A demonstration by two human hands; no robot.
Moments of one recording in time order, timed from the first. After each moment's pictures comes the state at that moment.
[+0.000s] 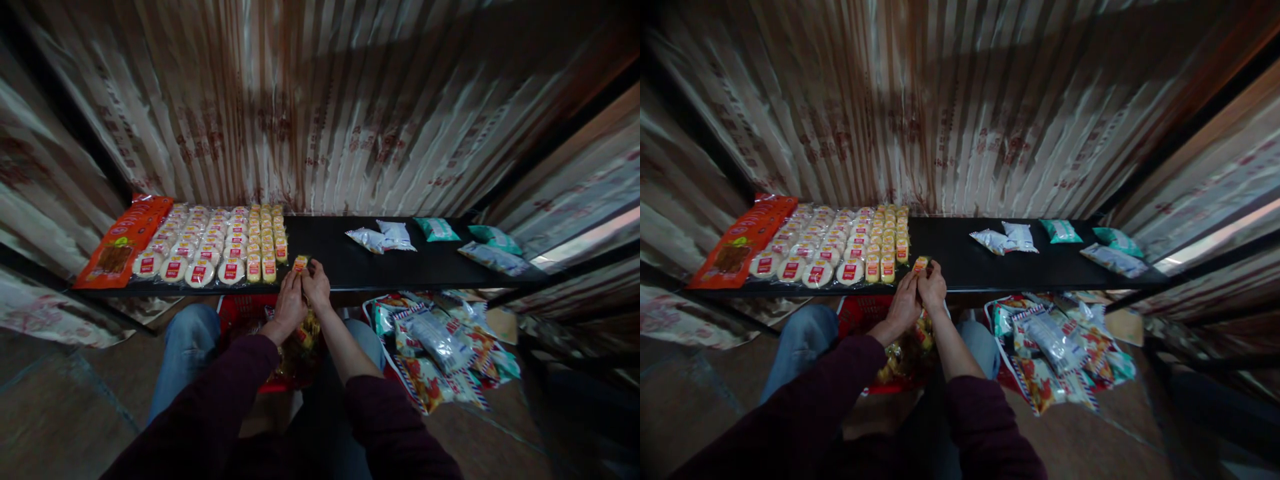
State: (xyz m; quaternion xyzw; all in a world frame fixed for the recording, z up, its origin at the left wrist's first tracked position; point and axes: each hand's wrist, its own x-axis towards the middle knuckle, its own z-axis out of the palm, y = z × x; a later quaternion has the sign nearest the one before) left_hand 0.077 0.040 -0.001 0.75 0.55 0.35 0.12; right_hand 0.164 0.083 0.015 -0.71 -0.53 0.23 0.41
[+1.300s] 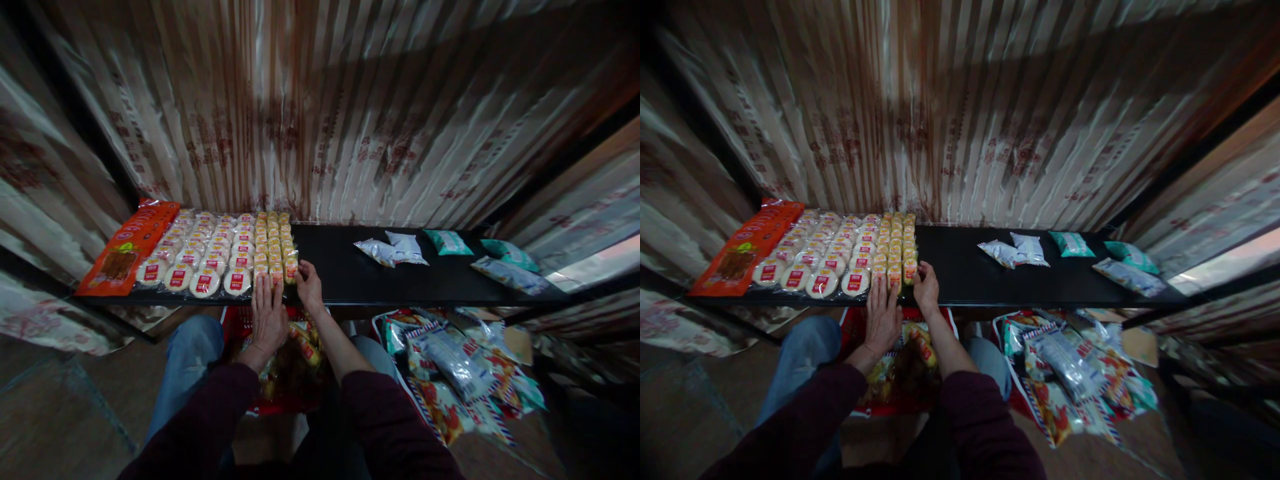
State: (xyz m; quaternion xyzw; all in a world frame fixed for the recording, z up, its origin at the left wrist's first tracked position) left_hand 0.020 0.020 -0.003 0.71 0.62 0.32 -0.06; right_hand 0.132 0.121 -0.004 -0.59 -0.55 0.30 0.51
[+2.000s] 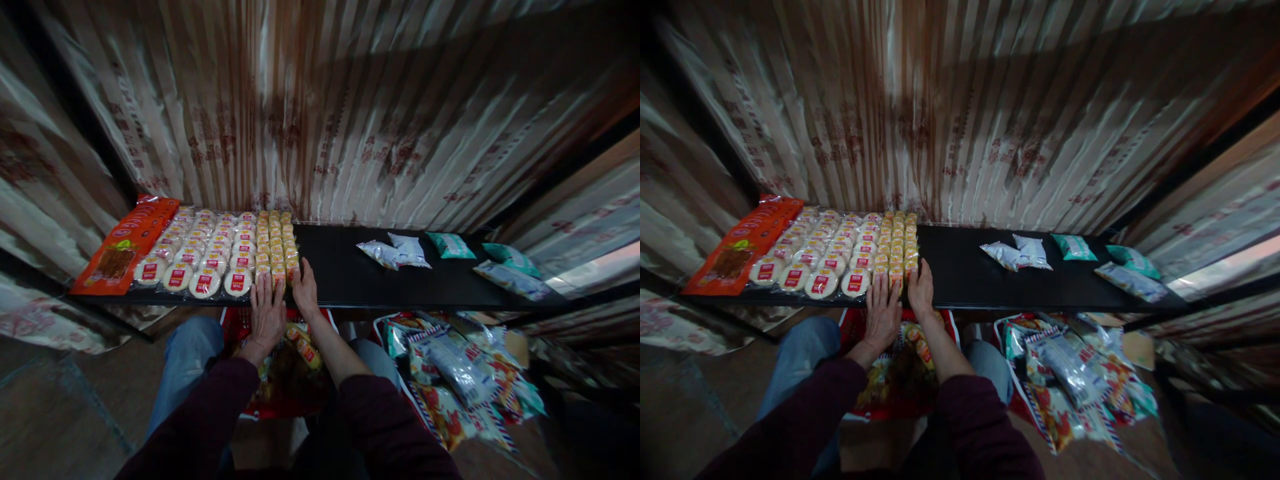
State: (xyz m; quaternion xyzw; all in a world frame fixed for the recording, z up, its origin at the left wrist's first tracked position) left_hand 0.012 0.033 -0.010 0.72 0.63 0.29 -0.08; right_hand 0.116 0.114 0.005 -0.61 -0.59 0.24 0.47
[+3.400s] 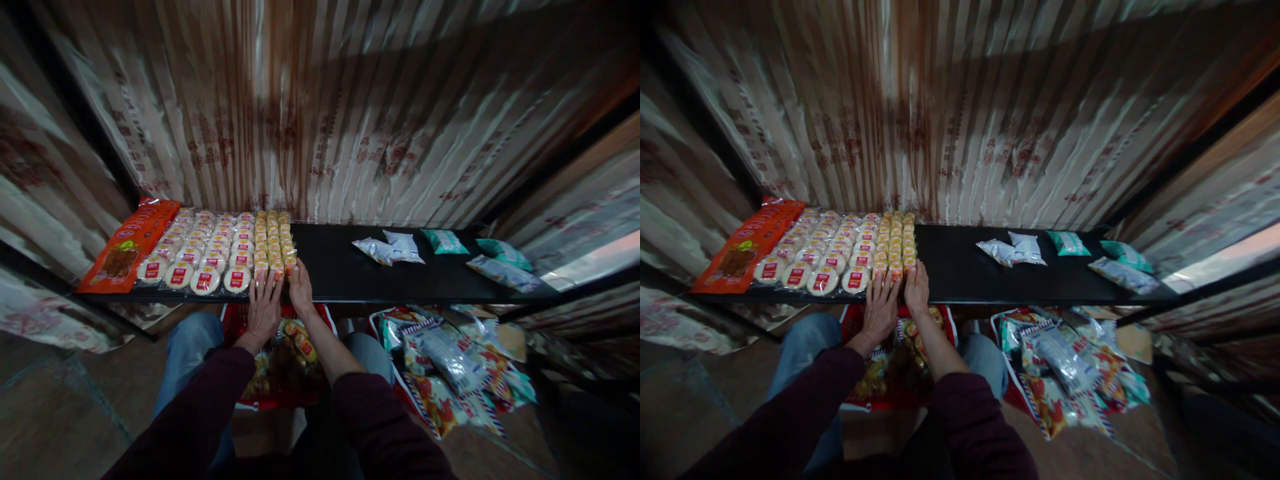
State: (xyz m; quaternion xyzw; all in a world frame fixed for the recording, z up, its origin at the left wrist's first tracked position) left_hand 0.004 0.035 -0.017 0.75 0.60 0.25 -0.12; right_hand 0.110 0.101 0.006 -0.62 -0.57 0.28 0.46
